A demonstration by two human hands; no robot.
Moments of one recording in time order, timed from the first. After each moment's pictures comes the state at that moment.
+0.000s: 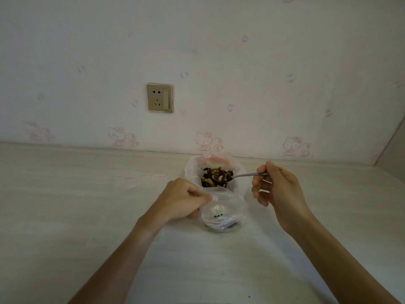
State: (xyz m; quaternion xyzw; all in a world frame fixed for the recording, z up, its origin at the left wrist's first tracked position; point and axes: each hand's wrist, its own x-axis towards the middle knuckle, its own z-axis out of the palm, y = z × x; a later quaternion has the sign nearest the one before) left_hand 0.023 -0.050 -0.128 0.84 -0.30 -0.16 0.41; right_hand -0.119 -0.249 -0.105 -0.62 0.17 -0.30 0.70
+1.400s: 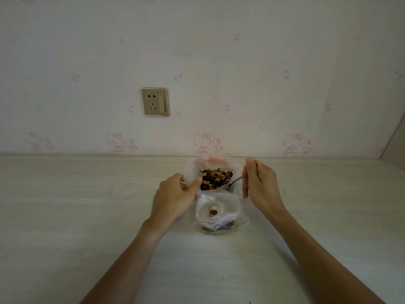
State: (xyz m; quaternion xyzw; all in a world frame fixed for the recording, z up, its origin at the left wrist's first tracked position) left_hand 0.043 -0.065 -0.144 0.89 -0.22 0.03 0.39; right_hand -0.070 -0.255 -0.130 -0.76 0.16 -0.38 0.50
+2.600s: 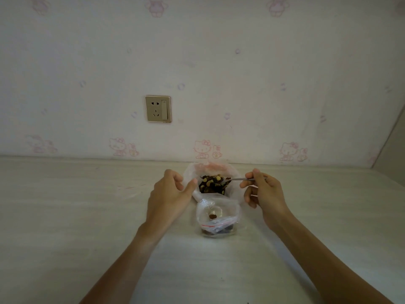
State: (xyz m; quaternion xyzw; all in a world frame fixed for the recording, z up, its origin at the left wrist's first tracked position) left_hand 0.034 -0.048 -0.129 0.87 -0.20 0.08 0.44; right_hand -0.085 -0.258 -0.125 -0.63 0.21 -0.31 0.69
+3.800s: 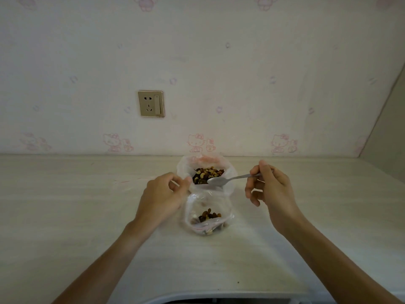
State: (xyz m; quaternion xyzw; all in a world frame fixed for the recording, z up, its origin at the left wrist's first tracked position) left_hand 0.016 -0.033 -0.130 0.86 -0.25 0.05 0.45; right_hand -0.142 -0.241 -0.106 -0.63 0.15 -0.34 0.68
